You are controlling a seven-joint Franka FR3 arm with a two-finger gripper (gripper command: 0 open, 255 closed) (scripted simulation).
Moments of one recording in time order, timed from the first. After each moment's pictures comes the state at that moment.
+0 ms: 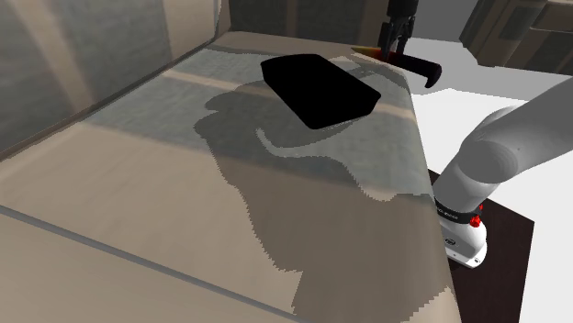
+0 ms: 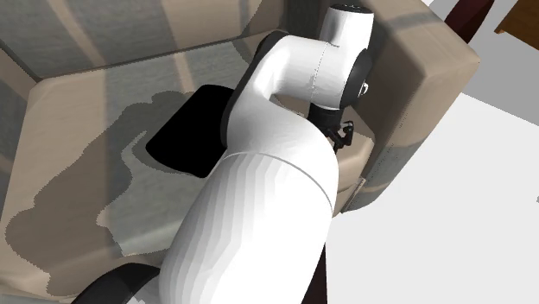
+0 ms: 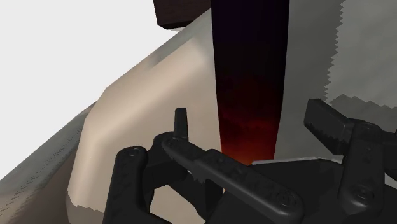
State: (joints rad) arm -0.11 -0.47 -0.24 -2.23 -0.14 1.63 -0.22
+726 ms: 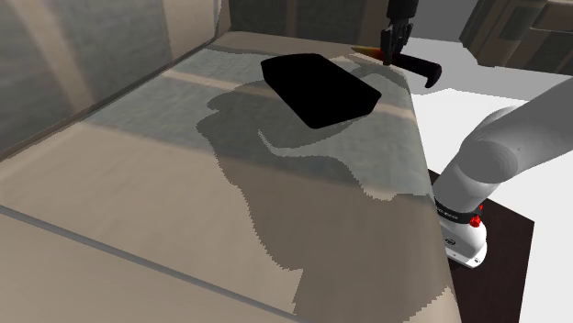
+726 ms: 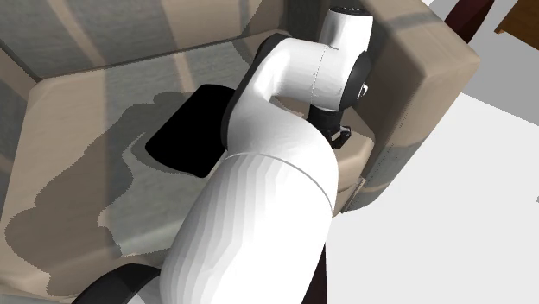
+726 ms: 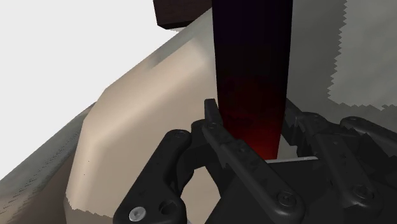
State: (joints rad) arm -0.11 -0.48 -0.24 -2.24 -0.14 1.64 -0.22
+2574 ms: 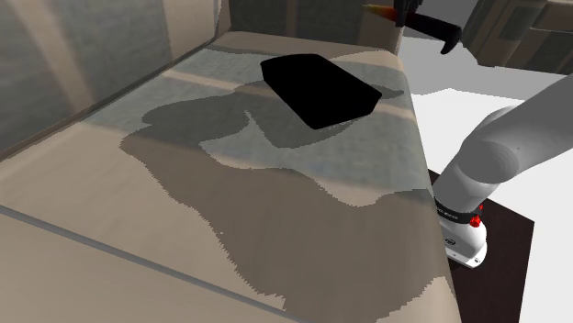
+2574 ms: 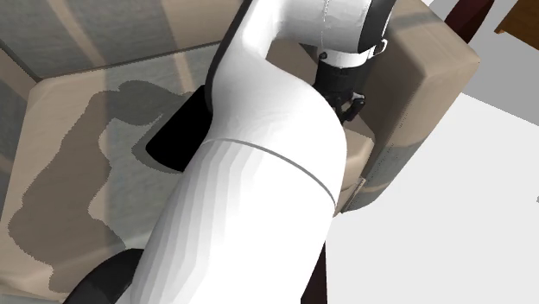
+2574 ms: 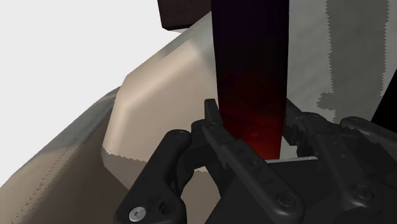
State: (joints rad) arm -0.10 -0.43 -0.22 -1.94 -0.13 1.38 -0.23
